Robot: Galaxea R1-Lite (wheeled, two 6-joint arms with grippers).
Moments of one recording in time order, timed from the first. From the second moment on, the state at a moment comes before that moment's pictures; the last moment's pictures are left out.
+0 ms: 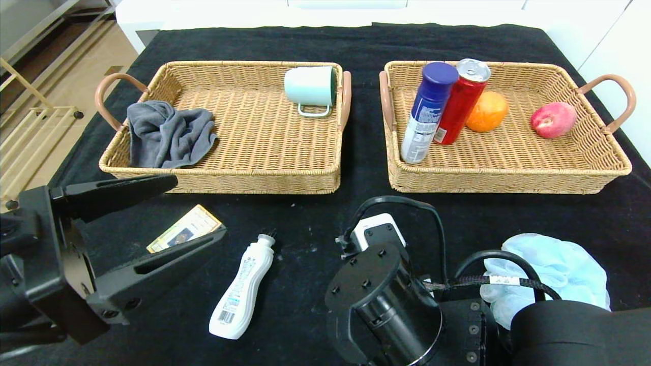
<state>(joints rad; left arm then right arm) -0.49 1.04 -0.63 -0.43 -0.25 0.13 1.09 1.88 -1.16 -0.03 -0.70 0.43</state>
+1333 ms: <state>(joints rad) -0.49 1.05 -0.62 -0.43 -0.25 0.14 0.80 1.51 -1.28 0.27 -0.59 0.31</state>
